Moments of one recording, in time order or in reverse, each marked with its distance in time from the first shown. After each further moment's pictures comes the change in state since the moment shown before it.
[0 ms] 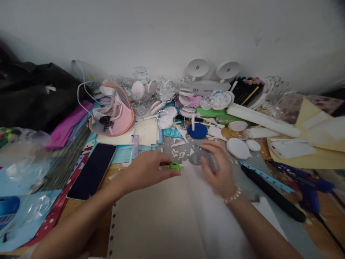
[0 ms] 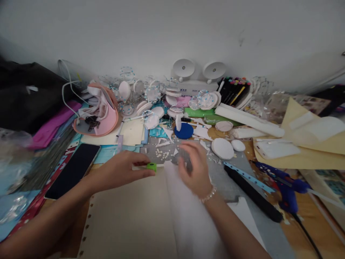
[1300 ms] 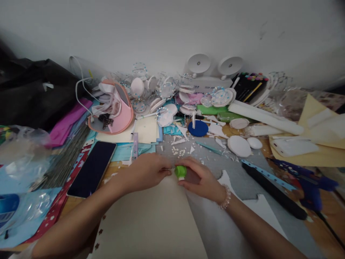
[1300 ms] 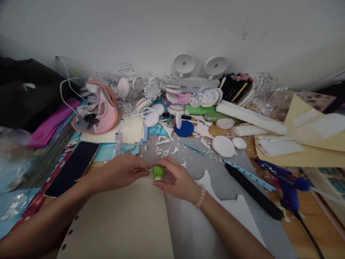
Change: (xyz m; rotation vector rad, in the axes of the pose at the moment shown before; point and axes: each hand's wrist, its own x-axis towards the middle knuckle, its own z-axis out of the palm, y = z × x) left_hand 0.000 -0.004 0.007 0.147 -0.072 0.163; right_hand -0.011 -0.017 0.018 0.519 -0.476 -0.029
